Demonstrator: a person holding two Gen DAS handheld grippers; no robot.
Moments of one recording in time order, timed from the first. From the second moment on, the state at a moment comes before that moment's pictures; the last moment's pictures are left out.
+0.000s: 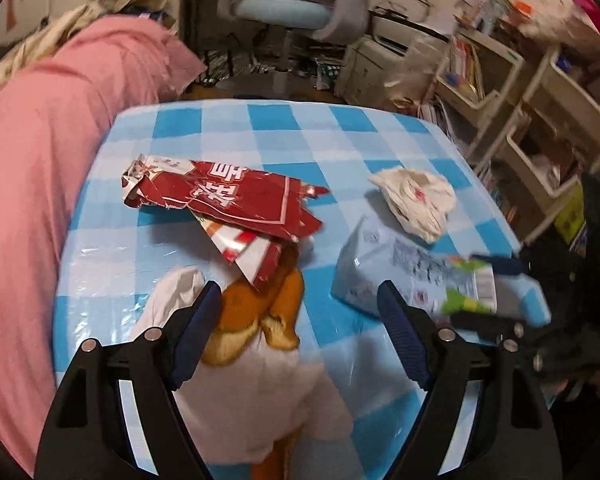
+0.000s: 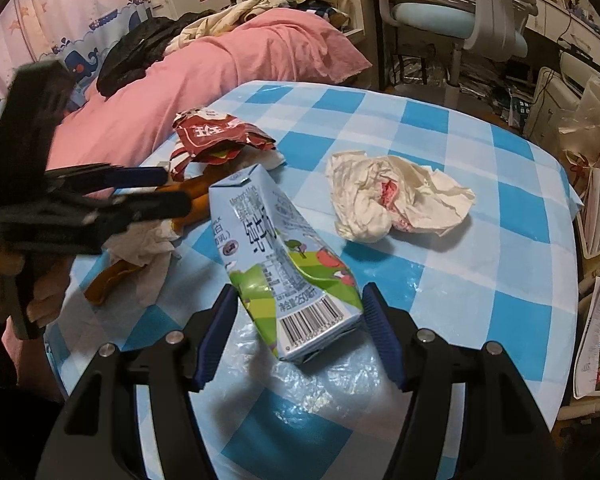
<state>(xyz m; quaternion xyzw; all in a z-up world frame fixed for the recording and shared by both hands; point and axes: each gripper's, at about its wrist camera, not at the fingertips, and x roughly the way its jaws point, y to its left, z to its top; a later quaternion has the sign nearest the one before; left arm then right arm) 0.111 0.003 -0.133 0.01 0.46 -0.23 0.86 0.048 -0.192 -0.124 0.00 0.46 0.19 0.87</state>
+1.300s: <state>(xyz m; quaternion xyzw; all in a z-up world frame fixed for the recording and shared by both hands) 0.062 -0.032 -0.152 0.13 0.56 -0.27 0.77 0.035 -0.195 -0.123 -0.02 0.48 0.20 0.85</state>
